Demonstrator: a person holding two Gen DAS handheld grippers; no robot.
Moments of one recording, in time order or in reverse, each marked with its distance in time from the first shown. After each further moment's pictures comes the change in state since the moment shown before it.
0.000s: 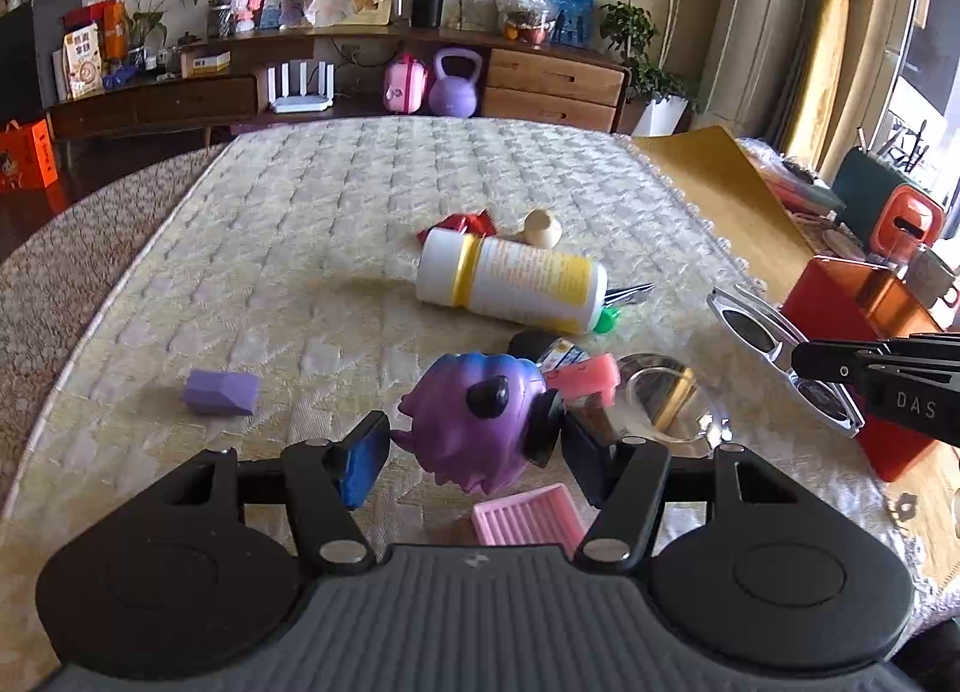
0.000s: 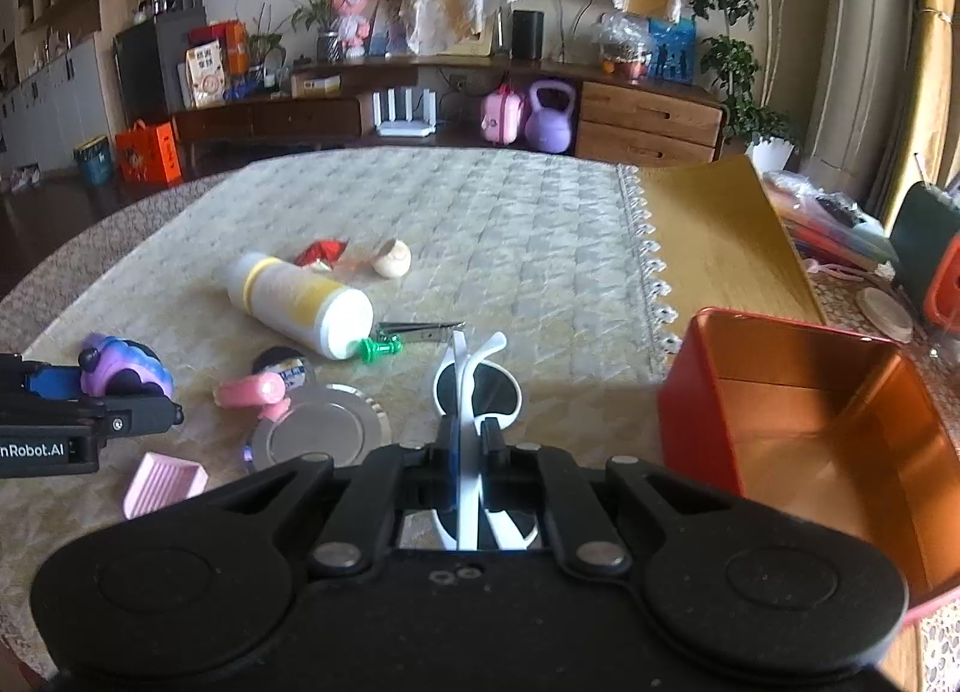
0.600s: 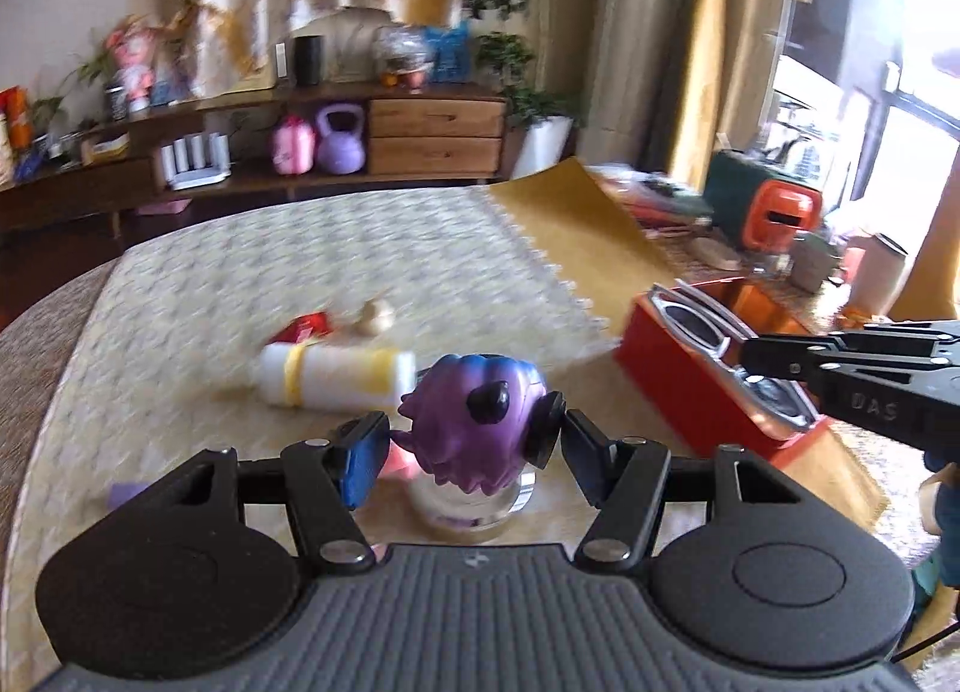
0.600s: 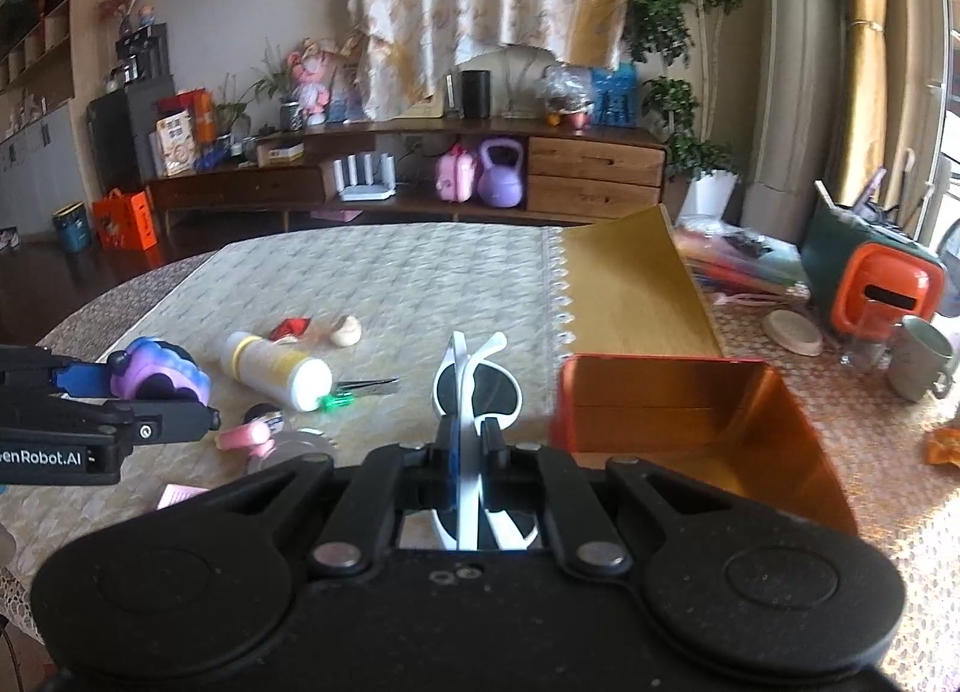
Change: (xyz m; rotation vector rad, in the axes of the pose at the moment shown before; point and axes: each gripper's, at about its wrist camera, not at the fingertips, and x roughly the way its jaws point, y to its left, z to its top) left arm -0.048 -0.083 0.032 0.169 -0.065 -0.163; right arm -0.083 -0.037 0.002 0.074 -0.109 -0.061
